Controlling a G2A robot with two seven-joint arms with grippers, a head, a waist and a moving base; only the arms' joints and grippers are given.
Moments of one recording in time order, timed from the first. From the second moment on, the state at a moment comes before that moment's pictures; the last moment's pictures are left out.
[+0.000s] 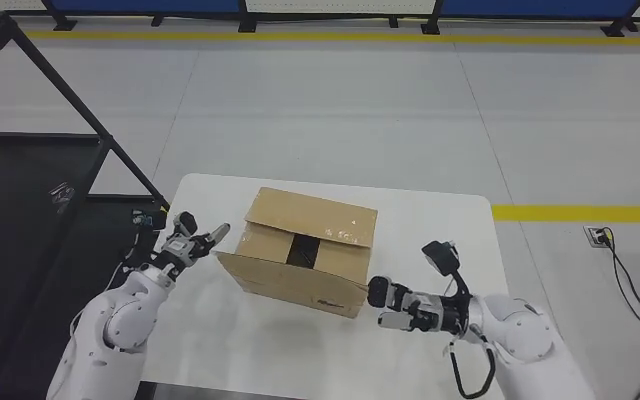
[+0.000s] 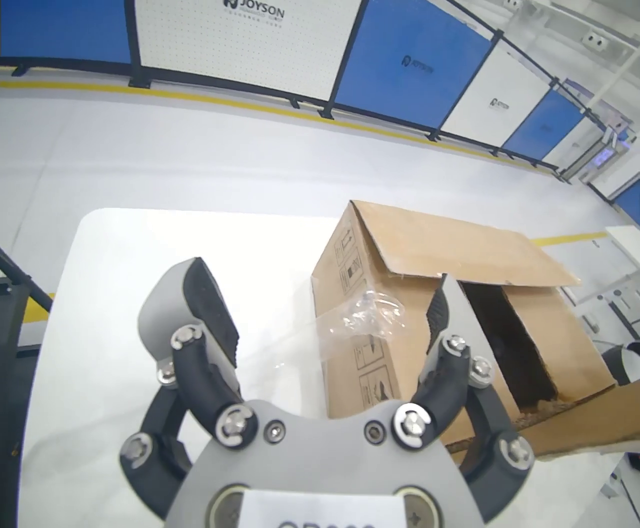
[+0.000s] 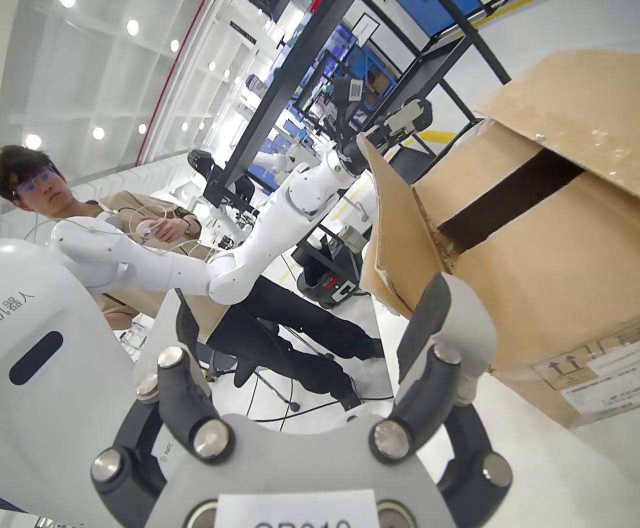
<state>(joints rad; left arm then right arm) 1.07 -1.11 -1.55 -1.41 0.82 -0.50 -0.23 -1.11 -1.17 1.36 -1.63 0.22 -0.68 1.14</state>
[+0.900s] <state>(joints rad) 1.11 -1.06 -1.56 -1.38 0.99 -0.83 -0.33 -1.17 -1.09 1.38 -1.69 0.17 -0.39 0.82</state>
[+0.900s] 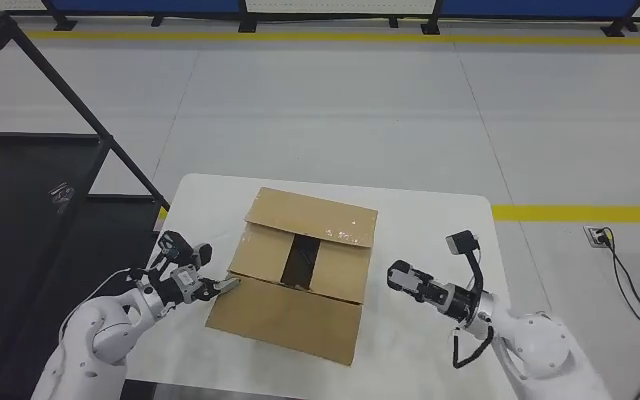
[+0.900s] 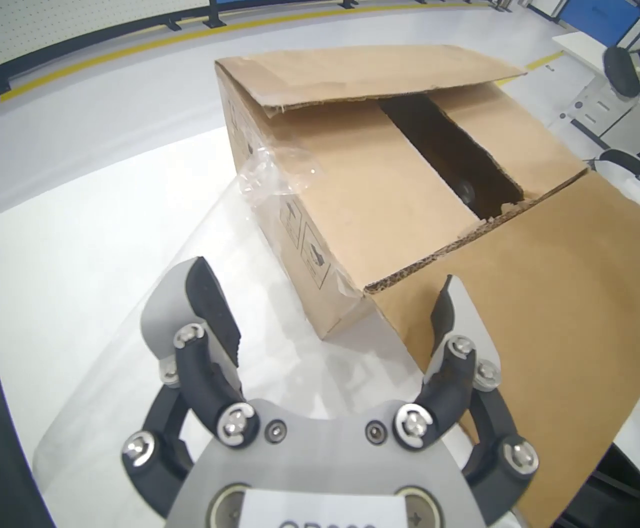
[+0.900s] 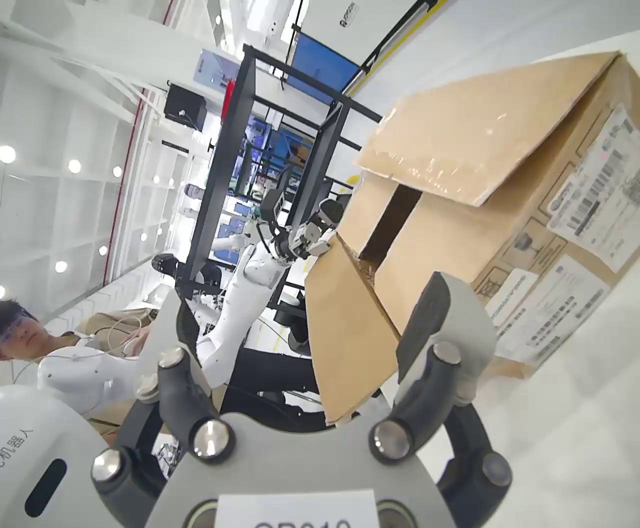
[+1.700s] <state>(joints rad) 1.07 -1.05 -1.44 -1.37 0.99 -0.93 -0.34 -1.13 -1.11 1.31 -1.66 0.22 -0.34 0.65</state>
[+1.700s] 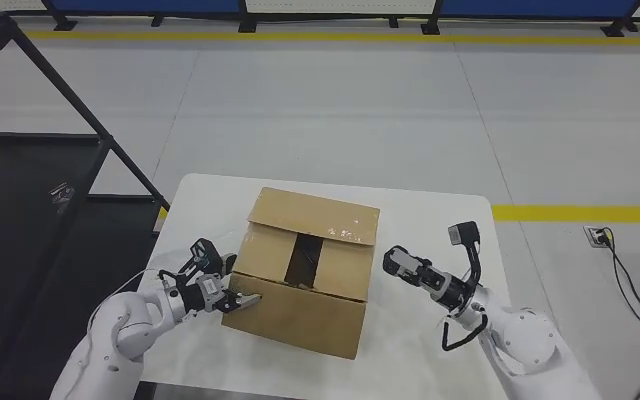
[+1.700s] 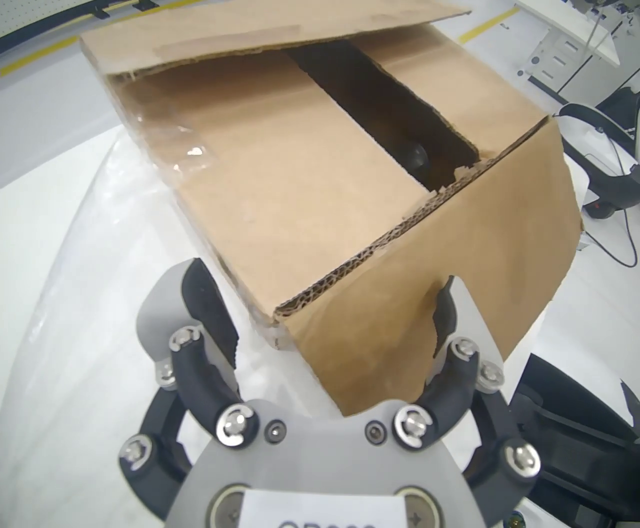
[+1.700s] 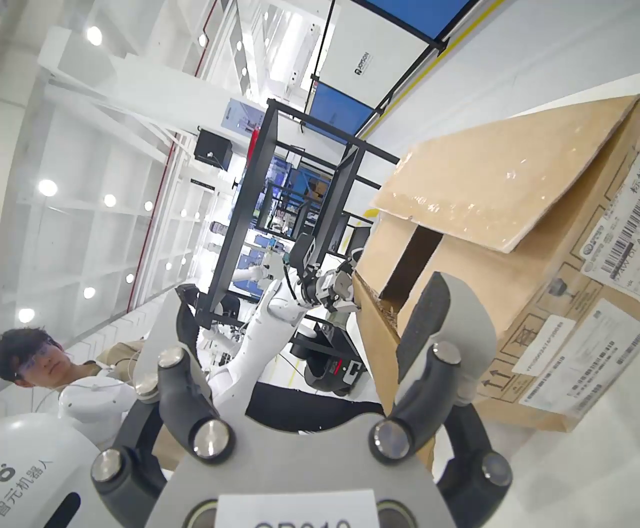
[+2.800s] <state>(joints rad) 1.09 -0.98 -1.45 -1.43 0.73 -1.01 -0.42 -1.00 -1.14 1.19 -1.52 0.31 -0.04 0.58</state>
